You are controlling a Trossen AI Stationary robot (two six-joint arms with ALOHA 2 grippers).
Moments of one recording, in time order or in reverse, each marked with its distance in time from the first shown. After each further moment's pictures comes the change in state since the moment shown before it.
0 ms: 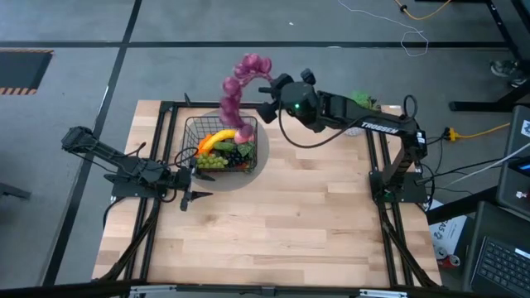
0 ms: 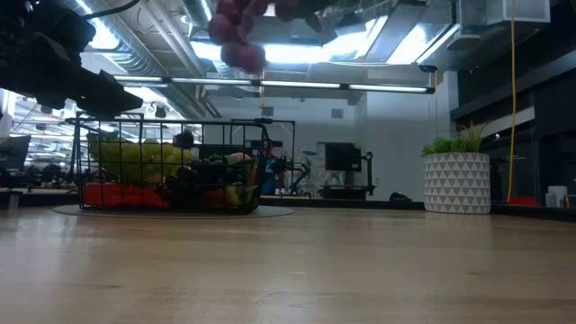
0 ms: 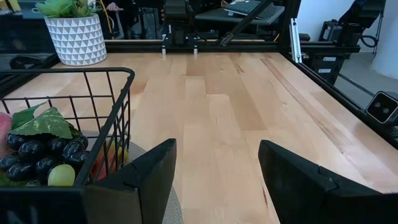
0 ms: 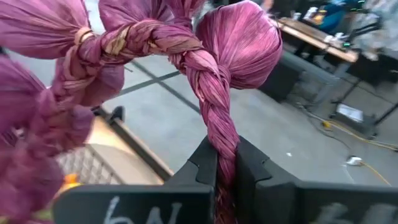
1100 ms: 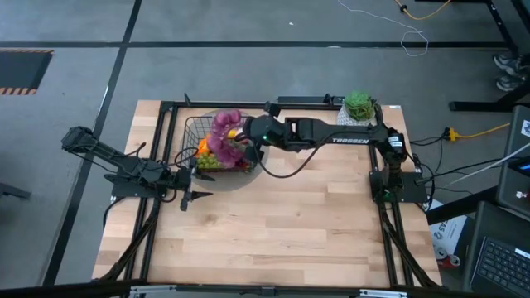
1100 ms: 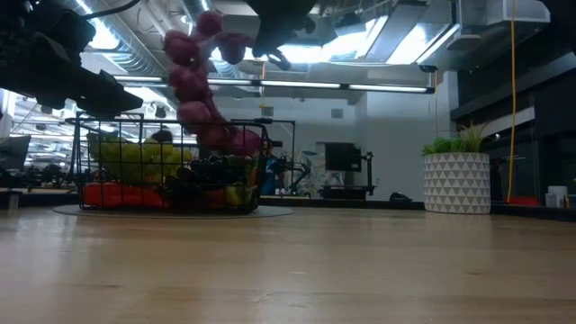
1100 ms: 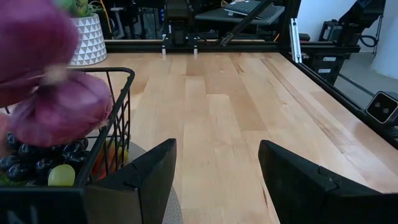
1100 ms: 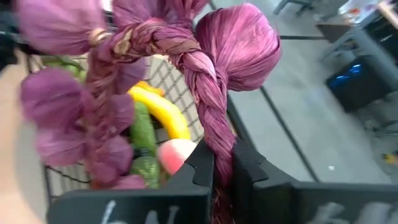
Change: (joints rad) left arm 0.000 0.000 0.000 0.000 0.000 0.000; right arm 0.086 0.188 -0.003 -0.073 -0.266 -0.131
